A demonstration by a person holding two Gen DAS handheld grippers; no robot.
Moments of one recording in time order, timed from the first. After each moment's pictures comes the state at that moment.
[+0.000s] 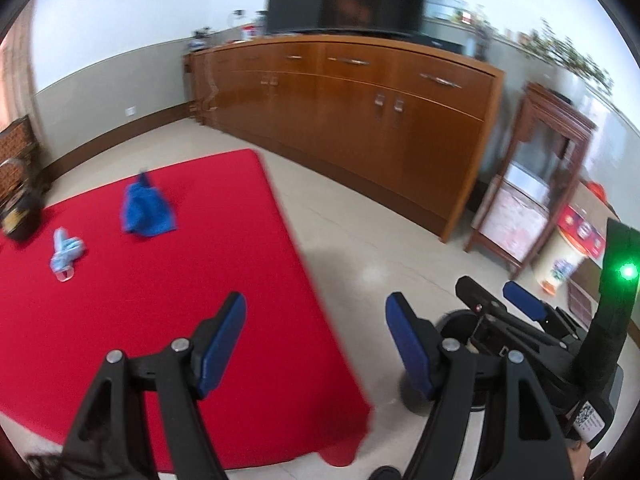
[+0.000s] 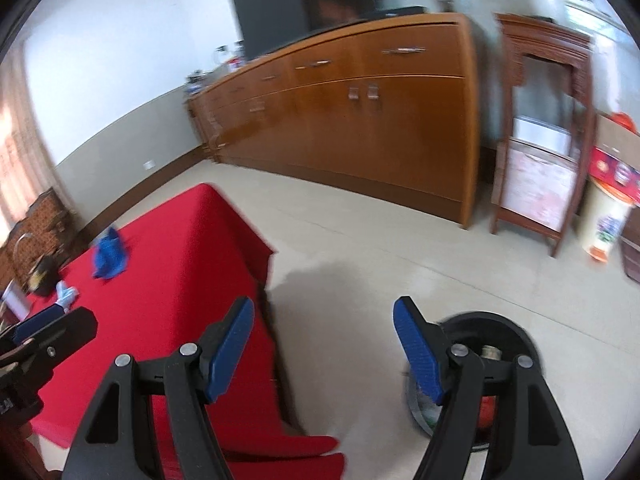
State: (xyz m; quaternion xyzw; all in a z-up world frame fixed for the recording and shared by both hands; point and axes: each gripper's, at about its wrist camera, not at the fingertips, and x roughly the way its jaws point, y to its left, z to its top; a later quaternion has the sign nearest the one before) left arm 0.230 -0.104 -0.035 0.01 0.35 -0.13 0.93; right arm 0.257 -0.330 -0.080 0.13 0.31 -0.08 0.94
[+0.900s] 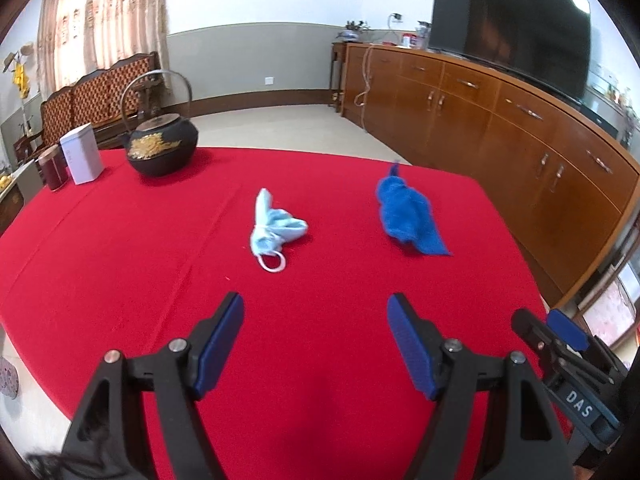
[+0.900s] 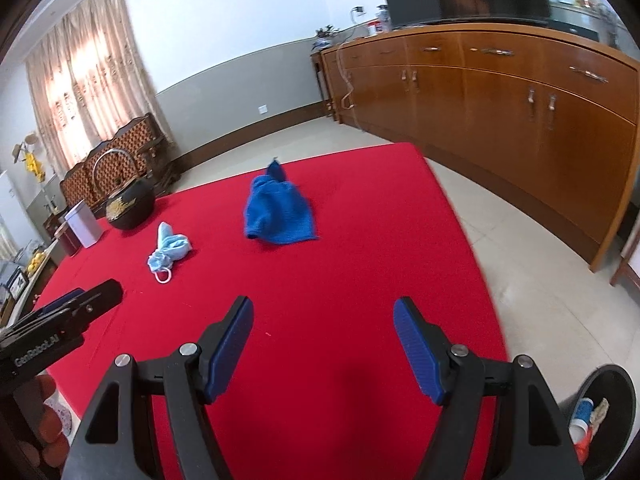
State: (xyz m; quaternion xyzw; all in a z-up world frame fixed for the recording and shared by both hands) left arm 0.280 0.115 -0.063 -0.08 0.35 0.08 0.93; right arm 0.380 -0.084 -0.098 0.06 0.34 0.12 0.93
